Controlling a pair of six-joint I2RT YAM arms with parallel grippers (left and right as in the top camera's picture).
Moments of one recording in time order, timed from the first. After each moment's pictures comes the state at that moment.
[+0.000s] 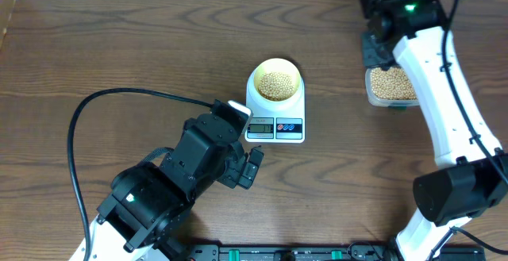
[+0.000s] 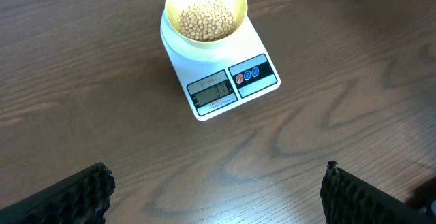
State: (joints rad) left arm -0.74 0.99 1.19 -1.06 -0.13 -0.20; right arm 0.24 1.89 1.96 -1.37 0.42 0.23
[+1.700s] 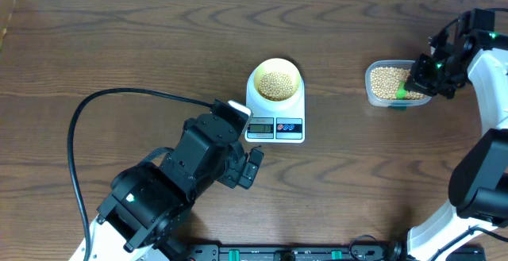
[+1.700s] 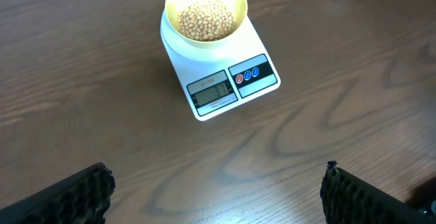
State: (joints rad) left arm -0.74 0.99 1.19 -1.06 -0.13 -0.20; right arm -0.24 1.88 1.54 -1.06 -0.31 0.15
